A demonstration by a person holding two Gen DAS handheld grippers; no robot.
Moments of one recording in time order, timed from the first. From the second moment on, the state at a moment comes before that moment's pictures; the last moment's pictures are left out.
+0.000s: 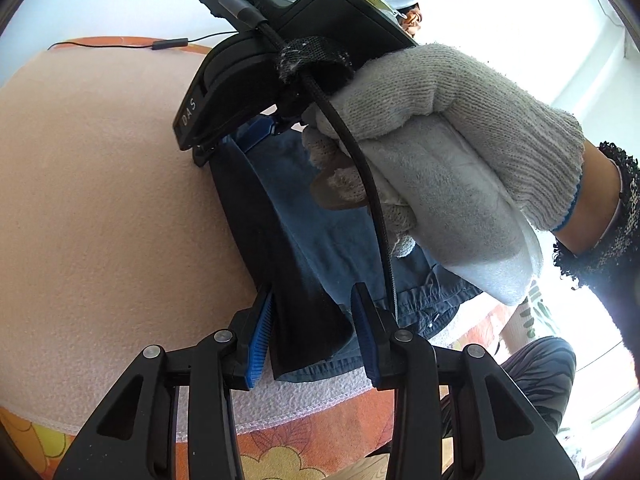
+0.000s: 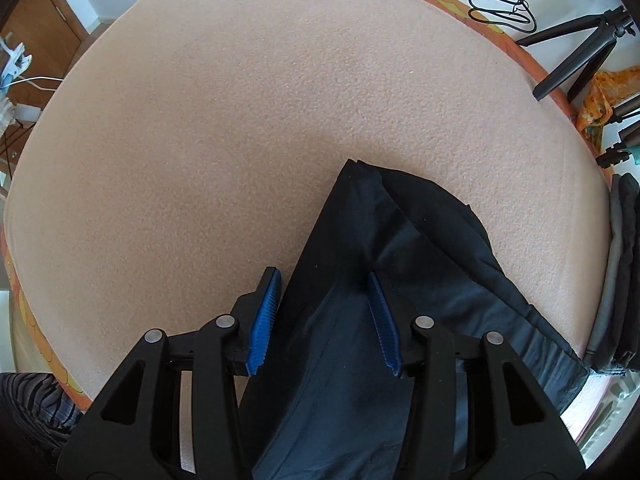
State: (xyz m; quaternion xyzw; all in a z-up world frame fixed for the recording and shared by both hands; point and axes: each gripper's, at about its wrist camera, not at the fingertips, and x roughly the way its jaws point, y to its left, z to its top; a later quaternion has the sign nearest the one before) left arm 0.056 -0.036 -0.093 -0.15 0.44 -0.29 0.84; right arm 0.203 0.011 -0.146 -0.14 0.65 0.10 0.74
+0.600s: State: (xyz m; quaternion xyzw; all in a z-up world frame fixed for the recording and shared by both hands) left arm 0.060 -0.051 -0.084 -0.14 0.43 -0.30 0.84; right arm 0.169 -0.075 -0.087 0.07 0.57 0.14 0.80
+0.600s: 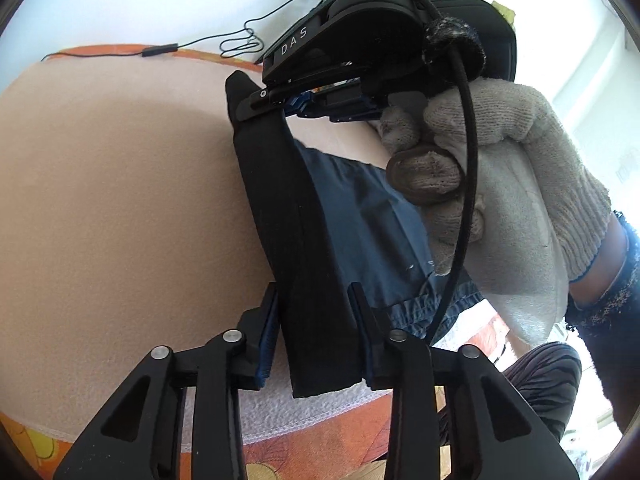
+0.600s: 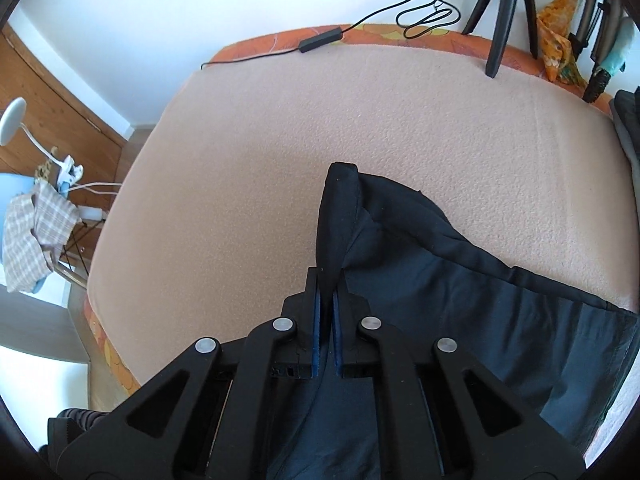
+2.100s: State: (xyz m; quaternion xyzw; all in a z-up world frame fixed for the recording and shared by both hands) left arm 0.074 -0.262 -0.064 -0.02 0.42 -0.47 0.78; right arm 0.117 -0.358 -0.081 0.20 0.49 0.05 0.85
